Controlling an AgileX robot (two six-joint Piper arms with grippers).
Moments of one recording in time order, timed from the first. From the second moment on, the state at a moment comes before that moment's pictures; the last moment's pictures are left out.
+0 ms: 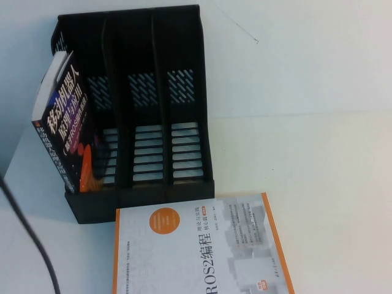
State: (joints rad) right arm 0.39 0.25 -0.61 -0.14 0.82 0.22; left arm 0.06 0.83 -0.94 -0.51 0.45 0.34
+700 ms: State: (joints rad) right arm 0.39 0.03 -0.21 -0.05 0.55 0.22; left arm 0.06 0.24 -0.44 -0.52 0.33 0.37
